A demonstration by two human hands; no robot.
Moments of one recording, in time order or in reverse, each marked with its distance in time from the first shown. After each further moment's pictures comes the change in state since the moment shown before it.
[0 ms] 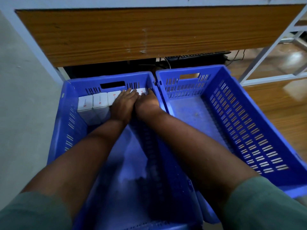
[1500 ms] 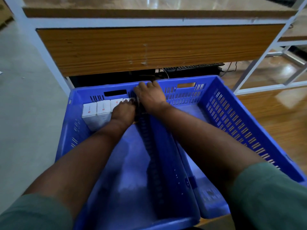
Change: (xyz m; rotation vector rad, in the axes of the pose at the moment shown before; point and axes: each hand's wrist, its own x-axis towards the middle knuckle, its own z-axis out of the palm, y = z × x) left_hand 0.009 0.016 -0.022 0.200 -0.213 -0.229; right_hand -0.014 0.037 -0.034 0.037 0.460 0.009
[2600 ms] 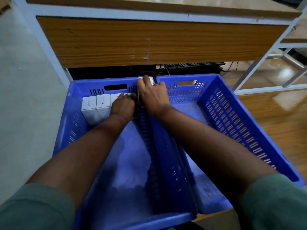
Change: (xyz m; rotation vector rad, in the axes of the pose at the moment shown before) left_hand 0.001 0.000 0.005 0.043 0.131 0.046; right_hand -0.019 -0.009 0.007 -0.011 0.241 0.097
